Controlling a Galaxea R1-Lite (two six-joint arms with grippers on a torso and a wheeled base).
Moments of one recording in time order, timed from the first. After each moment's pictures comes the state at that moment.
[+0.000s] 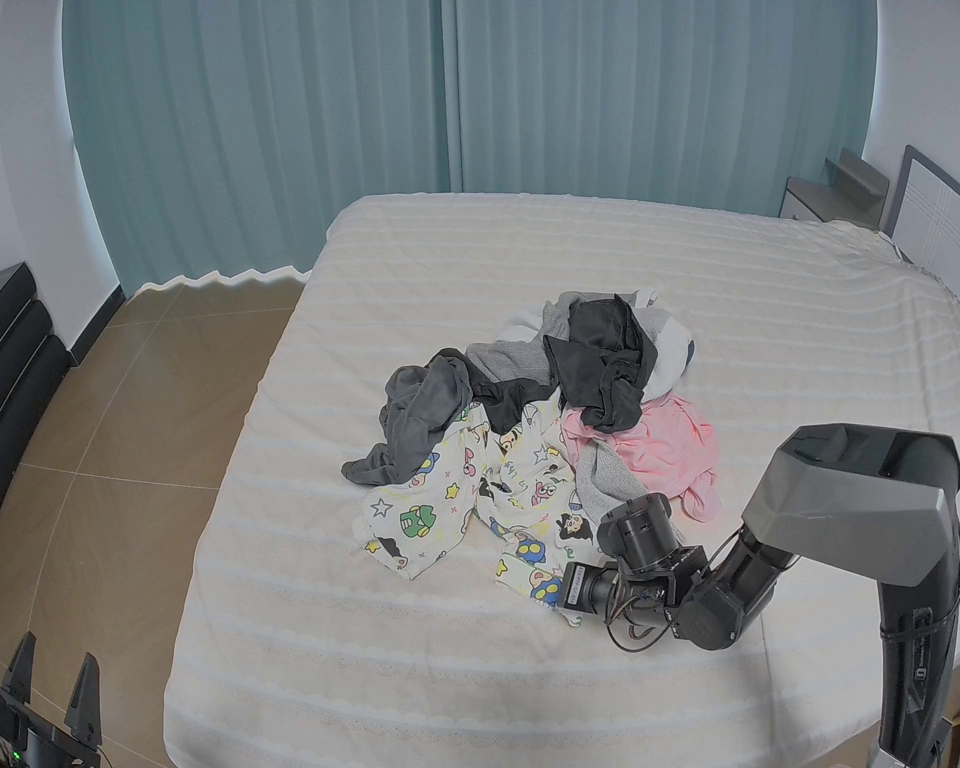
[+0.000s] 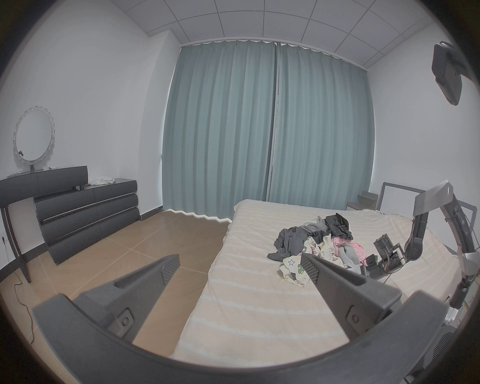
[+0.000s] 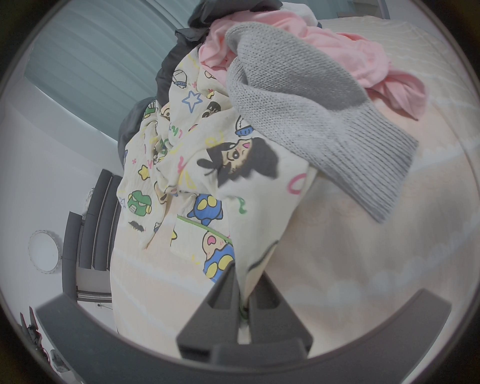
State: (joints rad) left arm 0.00 0.02 -0.02 -0.04 0.10 -0.12; right arm 0.60 2.35 -0.87 -0.74 -0.06 0.72
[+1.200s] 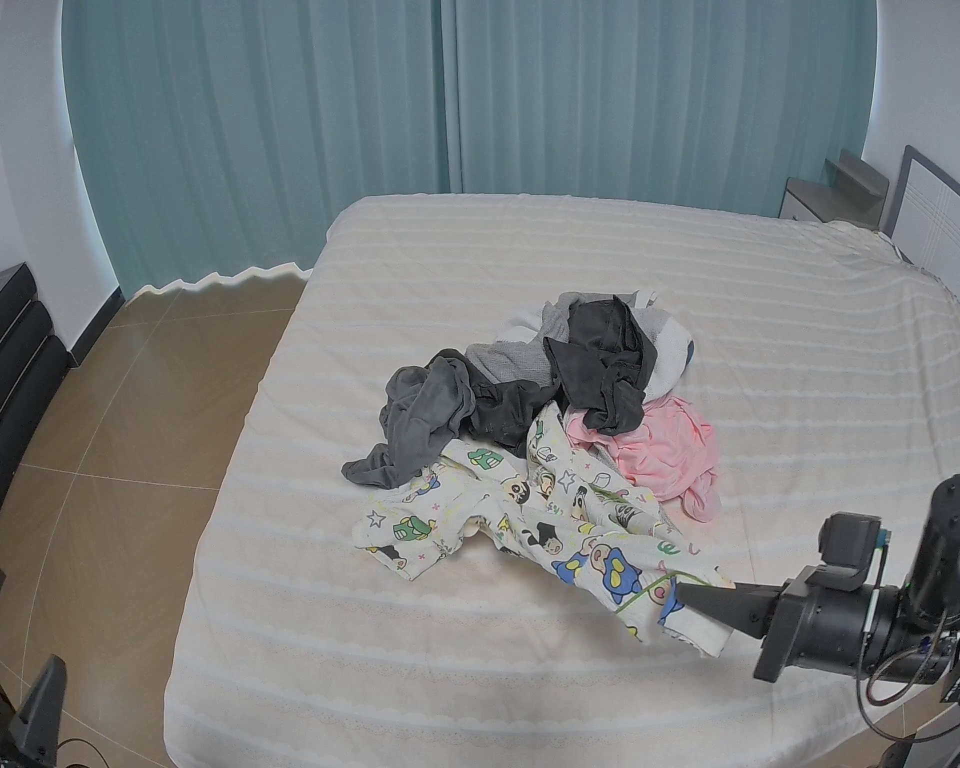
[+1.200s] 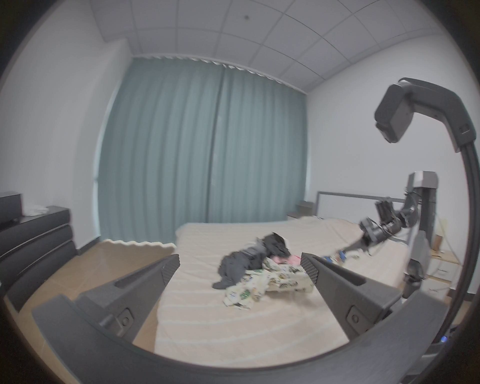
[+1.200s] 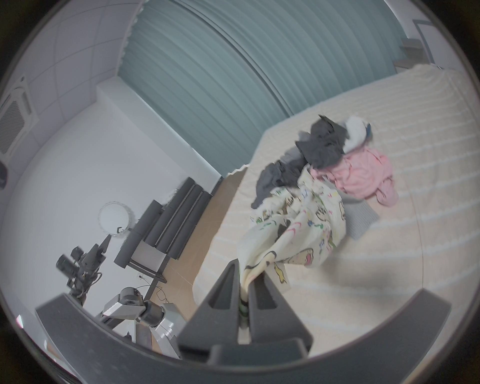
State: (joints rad) left arm -0.01 0.16 -0.29 -0.05 -0.31 -0.06; right arm 0.83 1.33 -0.29 -0.75 -0.04 0.58
